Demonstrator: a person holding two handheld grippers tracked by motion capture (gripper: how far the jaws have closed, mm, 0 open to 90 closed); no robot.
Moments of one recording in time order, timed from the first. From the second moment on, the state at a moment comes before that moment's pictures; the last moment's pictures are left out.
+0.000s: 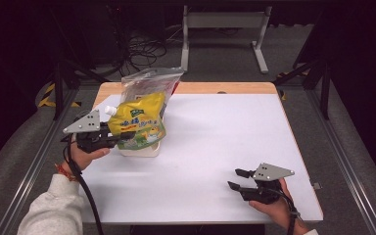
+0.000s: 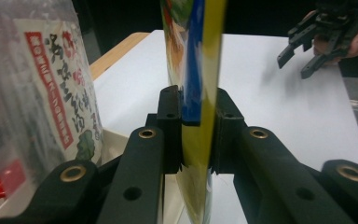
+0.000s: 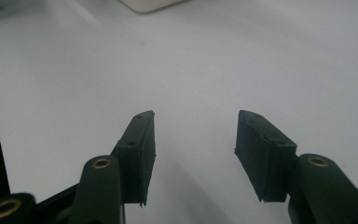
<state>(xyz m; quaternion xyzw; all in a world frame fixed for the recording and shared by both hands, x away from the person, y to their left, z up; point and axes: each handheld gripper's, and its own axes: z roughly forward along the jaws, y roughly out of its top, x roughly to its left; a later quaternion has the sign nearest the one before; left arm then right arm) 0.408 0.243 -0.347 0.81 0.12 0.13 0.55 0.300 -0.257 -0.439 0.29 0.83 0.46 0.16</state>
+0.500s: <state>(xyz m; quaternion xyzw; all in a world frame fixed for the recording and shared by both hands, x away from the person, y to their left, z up) 0.432 0.250 -0.350 0.85 0.10 0.13 0.51 0.290 -0.253 -0.440 0.30 0.82 0.45 0.17</state>
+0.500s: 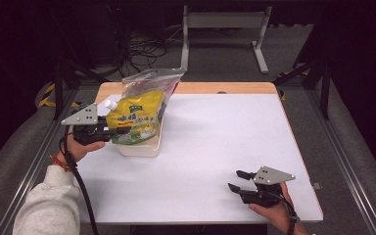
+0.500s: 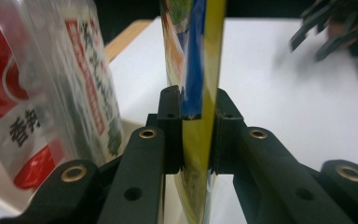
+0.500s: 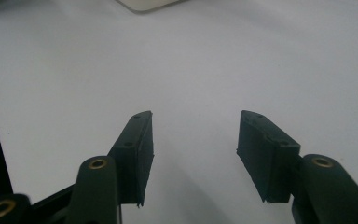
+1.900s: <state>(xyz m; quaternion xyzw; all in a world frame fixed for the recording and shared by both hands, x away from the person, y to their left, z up) 0.434 0.250 -0.414 0.82 0.20 0.14 0.51 0.296 -0.245 -0.436 0.28 0.83 0.46 0.18</state>
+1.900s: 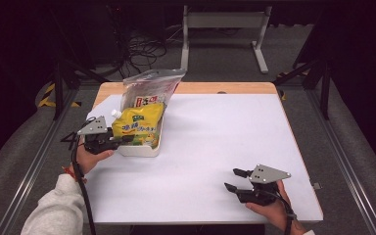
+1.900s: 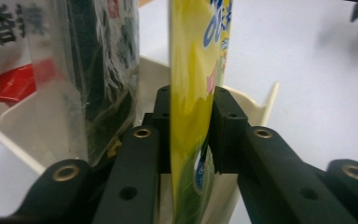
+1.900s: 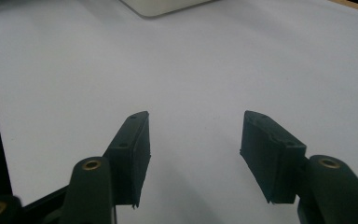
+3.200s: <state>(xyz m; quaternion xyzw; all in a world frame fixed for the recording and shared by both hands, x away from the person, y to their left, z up) 0.361 0.254 -0.404 0.75 0.32 0.24 0.52 0.306 -0.252 -0.422 0.28 0.81 0.46 0.22</state>
